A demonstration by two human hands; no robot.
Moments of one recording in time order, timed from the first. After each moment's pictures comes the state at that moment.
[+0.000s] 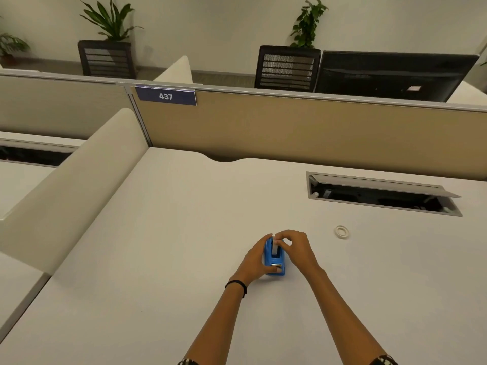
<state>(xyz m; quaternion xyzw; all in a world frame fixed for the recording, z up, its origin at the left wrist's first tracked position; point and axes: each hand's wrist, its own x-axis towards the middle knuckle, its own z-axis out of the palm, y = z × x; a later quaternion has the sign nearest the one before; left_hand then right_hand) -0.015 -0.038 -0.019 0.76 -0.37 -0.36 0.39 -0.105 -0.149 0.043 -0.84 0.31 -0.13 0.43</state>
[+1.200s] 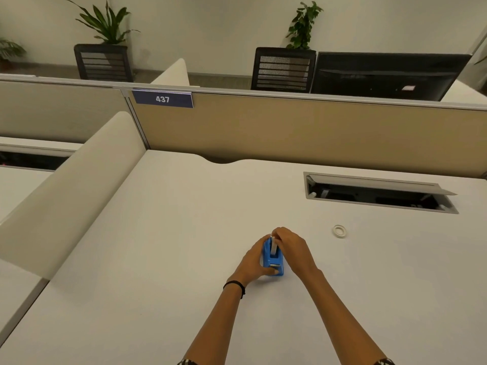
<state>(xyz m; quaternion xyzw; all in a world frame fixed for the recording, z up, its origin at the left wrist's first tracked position) -0.016 -0.034 -0.007 0.75 -0.37 -0.38 0.39 -0.106 -0.137 0.050 -0.82 0.35 -0.06 0.45</state>
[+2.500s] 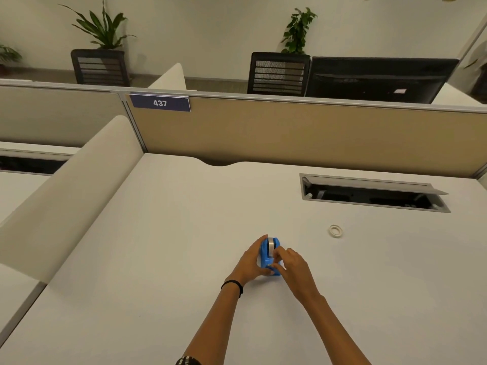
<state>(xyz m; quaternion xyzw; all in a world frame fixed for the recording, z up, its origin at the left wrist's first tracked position) -0.019 -0.032 0.001 0.76 -0.38 -0.37 0.38 -0.143 -0.110 0.036 -0.91 0.27 -0.08 0.29</state>
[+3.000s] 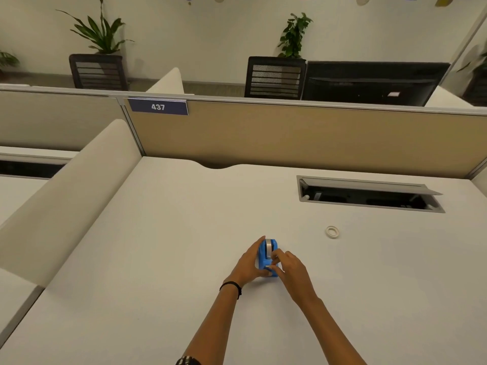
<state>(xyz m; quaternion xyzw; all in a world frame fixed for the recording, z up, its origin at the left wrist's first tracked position) -0.021 -0.031 0.003 0.76 -0.39 -0.37 0.37 -0.147 -0.109 0.034 -0.91 0.28 -0.08 0.30</state>
